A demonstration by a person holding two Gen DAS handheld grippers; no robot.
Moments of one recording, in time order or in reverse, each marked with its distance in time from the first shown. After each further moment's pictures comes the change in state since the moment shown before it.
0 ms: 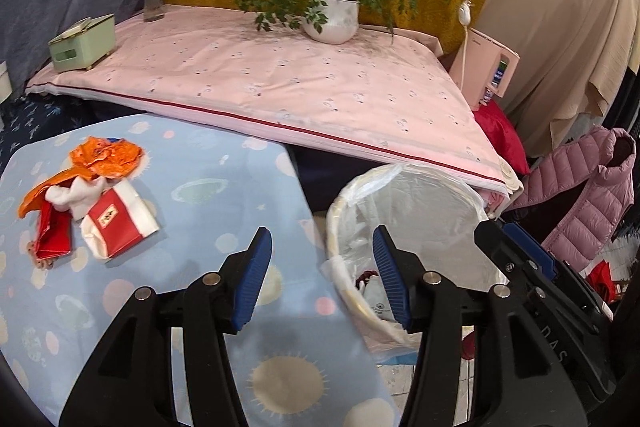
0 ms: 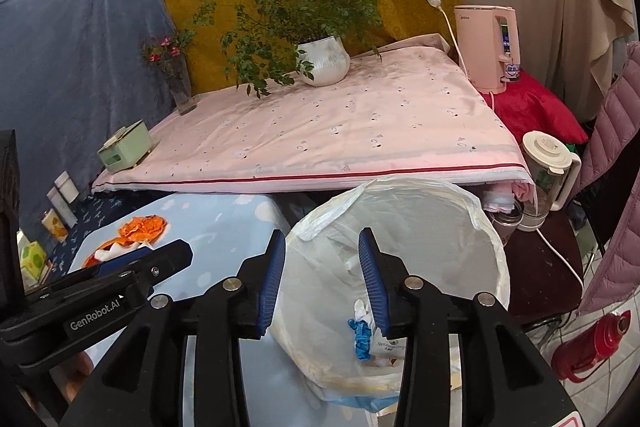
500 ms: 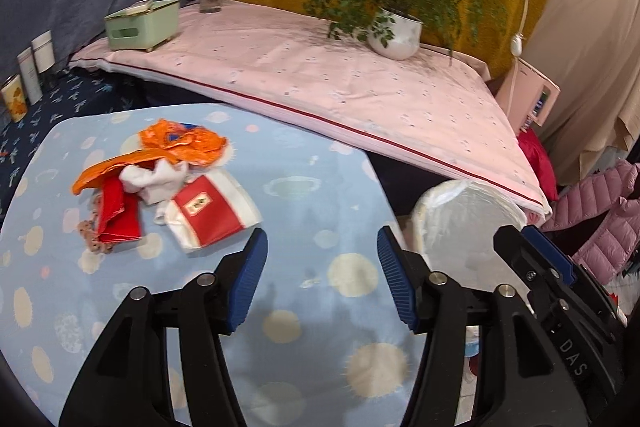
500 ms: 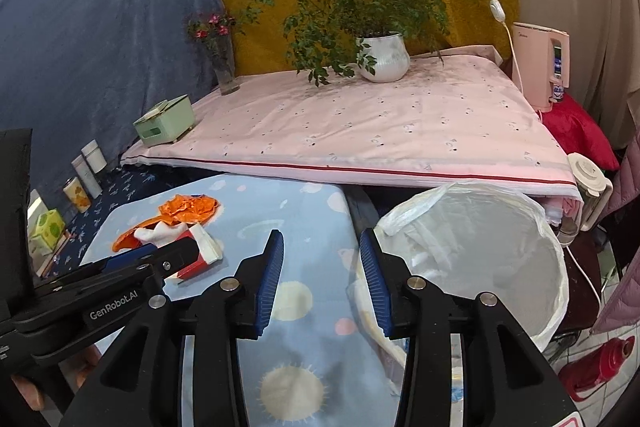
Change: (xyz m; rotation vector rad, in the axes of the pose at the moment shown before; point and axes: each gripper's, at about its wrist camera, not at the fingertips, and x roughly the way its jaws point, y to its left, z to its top) left arm -0.031 0.088 -0.007 -0.109 -0.029 0.103; right arm 0.004 0.087 -0.007 -0.100 0.027 0.089
